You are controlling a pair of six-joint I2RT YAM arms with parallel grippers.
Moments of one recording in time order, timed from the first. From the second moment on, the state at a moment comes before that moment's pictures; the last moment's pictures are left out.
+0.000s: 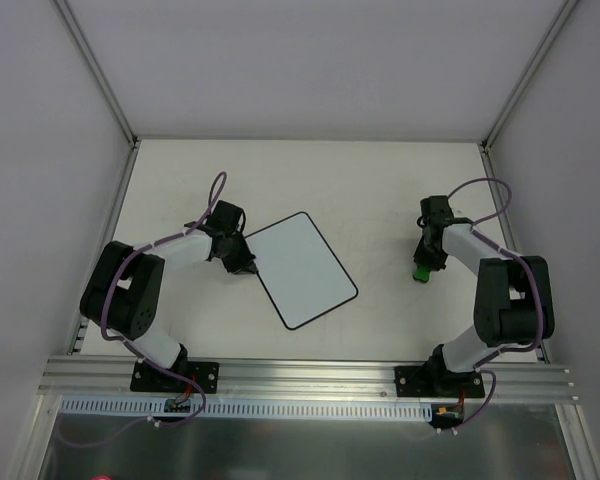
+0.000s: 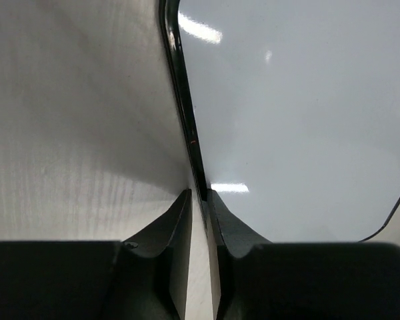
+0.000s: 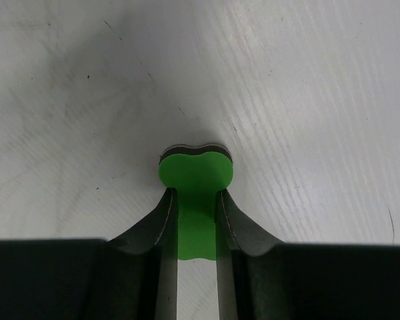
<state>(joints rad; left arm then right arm) -0.36 1.61 0.83 -0.38 0.15 -0.81 0.10 1.57 0.88 -0.56 0.27 0.50</state>
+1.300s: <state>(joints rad) -0.36 0.63 1.15 -0.70 -0.32 -0.33 0.07 0.51 1.17 -0.76 0.29 0.15</state>
